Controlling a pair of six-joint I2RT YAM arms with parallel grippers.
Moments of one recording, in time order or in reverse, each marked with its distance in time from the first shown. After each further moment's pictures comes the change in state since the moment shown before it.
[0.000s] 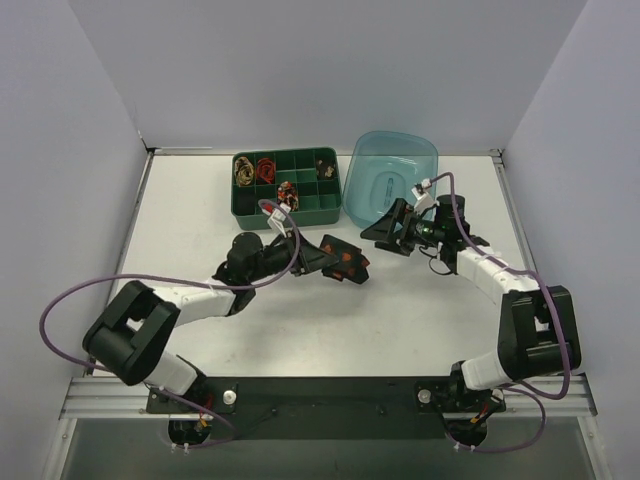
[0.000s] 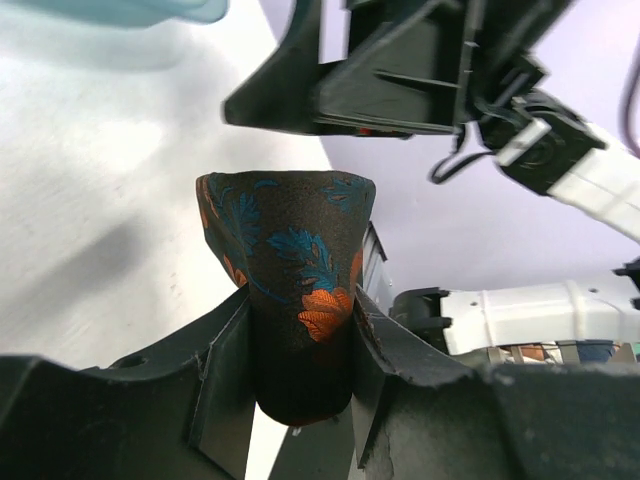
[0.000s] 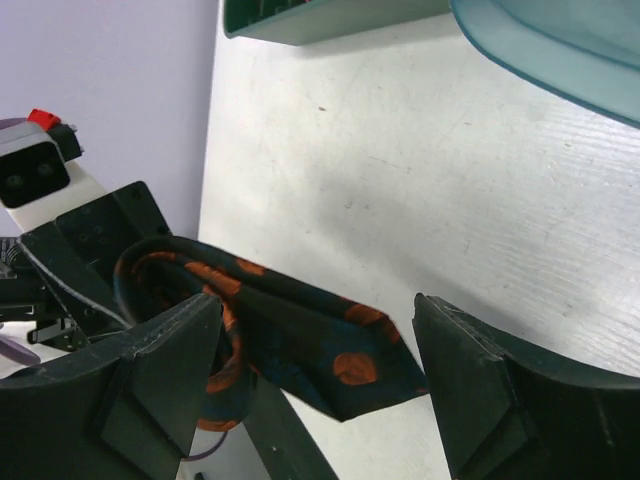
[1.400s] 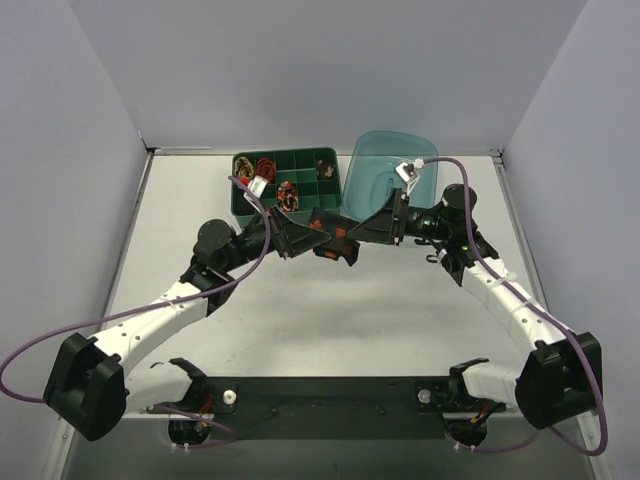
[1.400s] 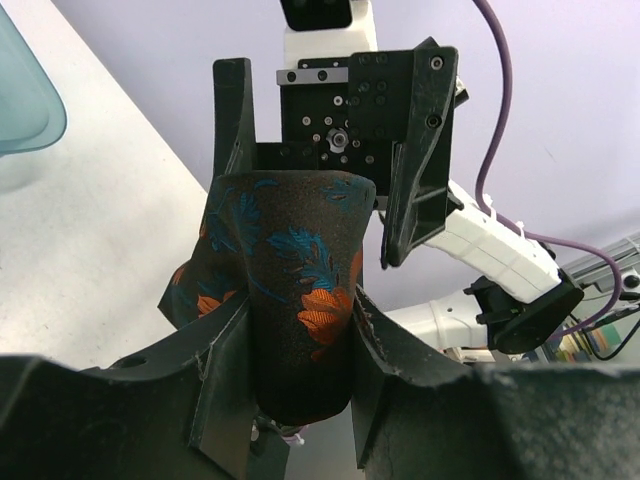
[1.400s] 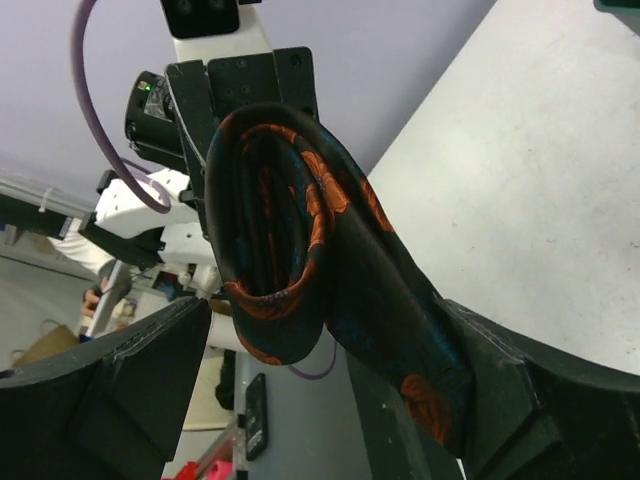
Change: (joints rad) left arm 0.020 -0.351 0.157 -0.238 0.038 -0.043; right arm 0.130 -0.217 0.059 0.306 -0.283 0.325
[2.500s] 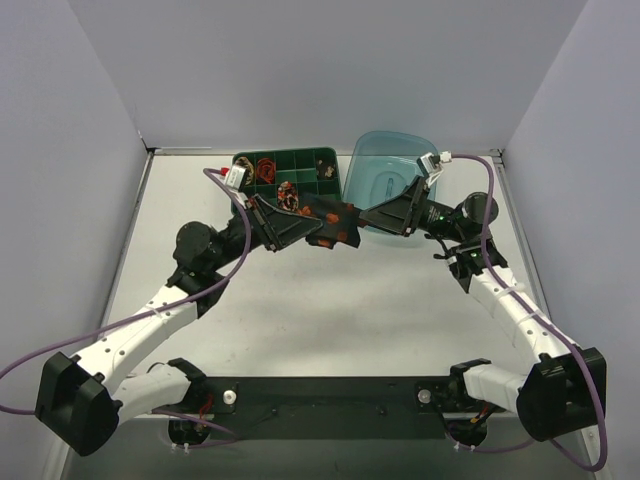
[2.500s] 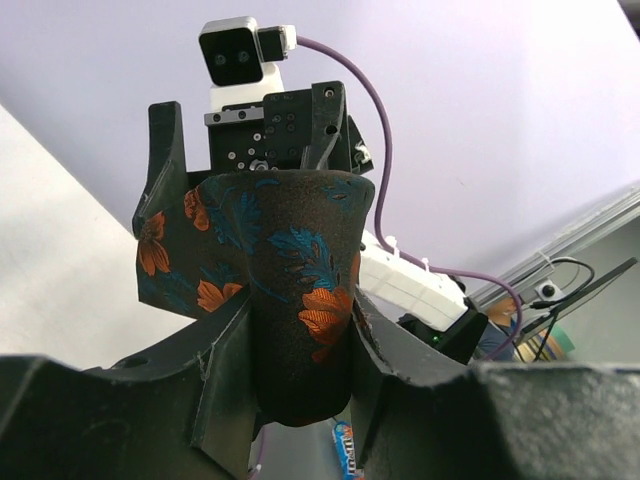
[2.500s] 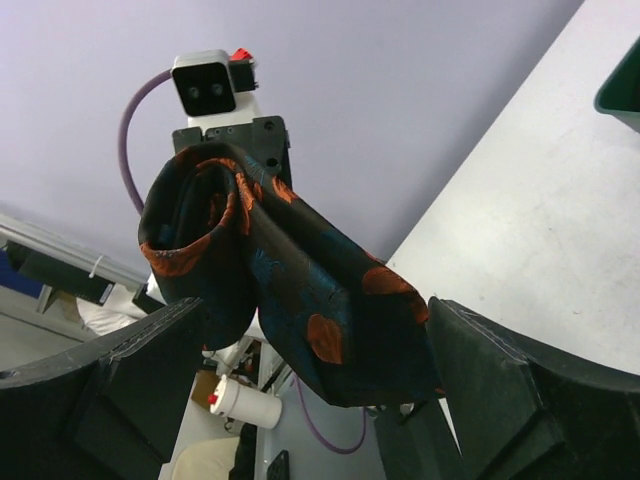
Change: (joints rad) left arm 0.007 -0.089 0.056 0.045 -0.022 -0.110; right arm -0.051 -0.081 -0.033 0.156 0.105 0.179
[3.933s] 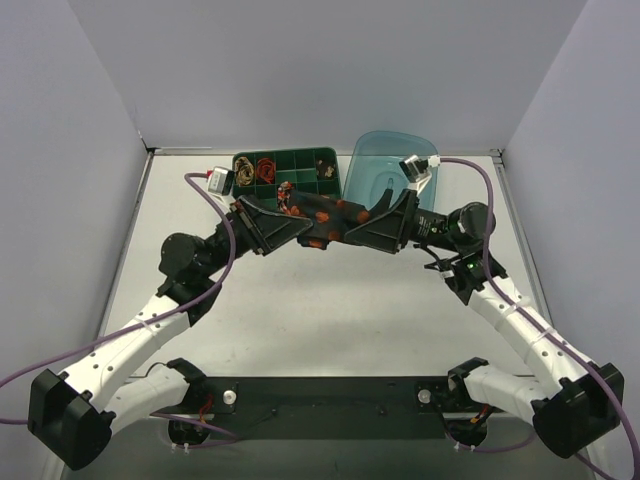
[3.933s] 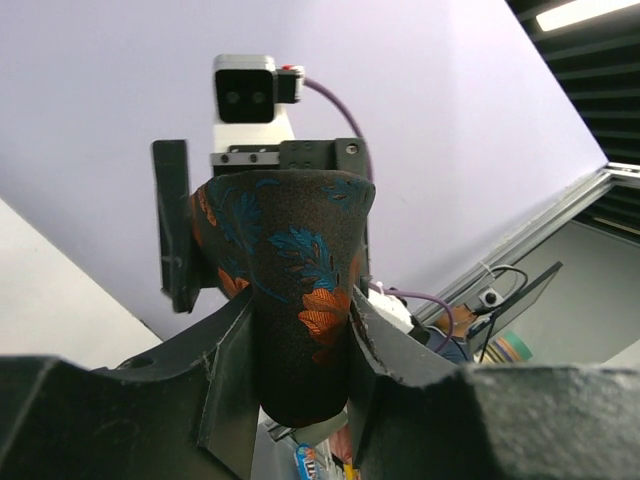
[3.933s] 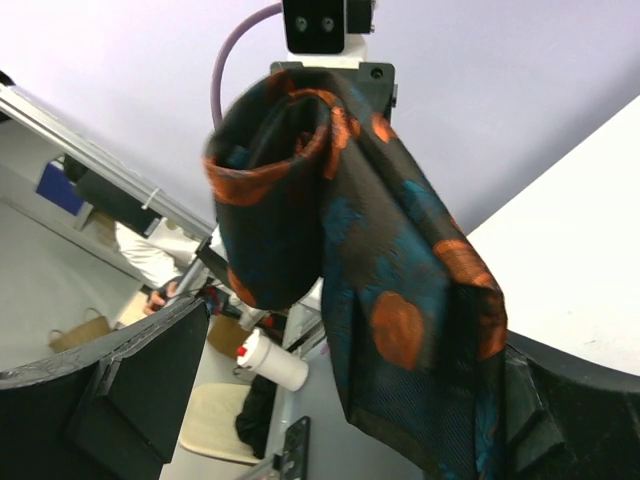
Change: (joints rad) left arm -0.010 -0.087 -0.015 0.066 -0.035 -0.106; right arm 0.206 -0.082 0.033 0.058 0.046 0.034
